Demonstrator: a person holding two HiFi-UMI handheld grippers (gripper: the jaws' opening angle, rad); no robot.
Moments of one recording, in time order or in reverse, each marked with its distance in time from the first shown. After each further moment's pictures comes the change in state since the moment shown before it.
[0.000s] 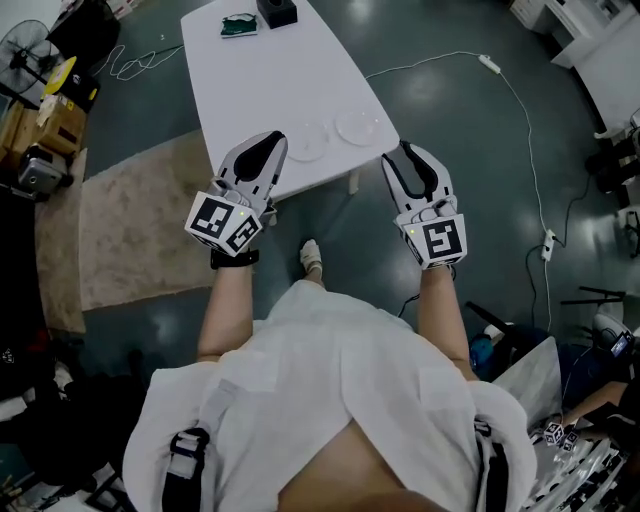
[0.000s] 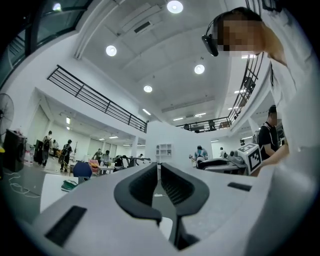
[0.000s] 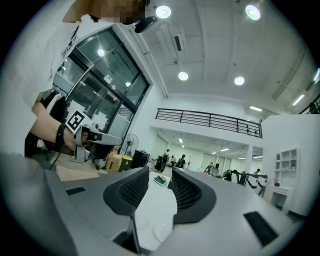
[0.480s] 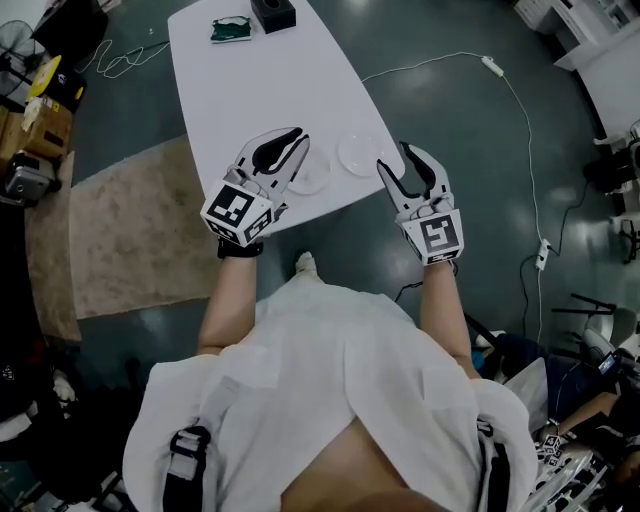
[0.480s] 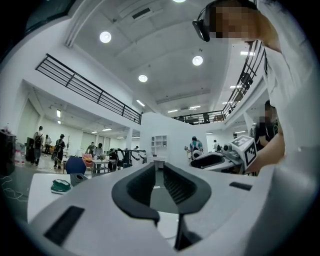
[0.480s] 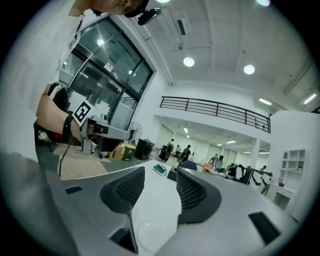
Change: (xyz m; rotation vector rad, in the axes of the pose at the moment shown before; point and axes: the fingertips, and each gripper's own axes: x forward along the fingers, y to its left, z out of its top) left arm 0.108 0.077 -0.049 0.025 0.100 -0.087; right arm 0.110 -0.053 -0.069 -0.023 0.127 0.072
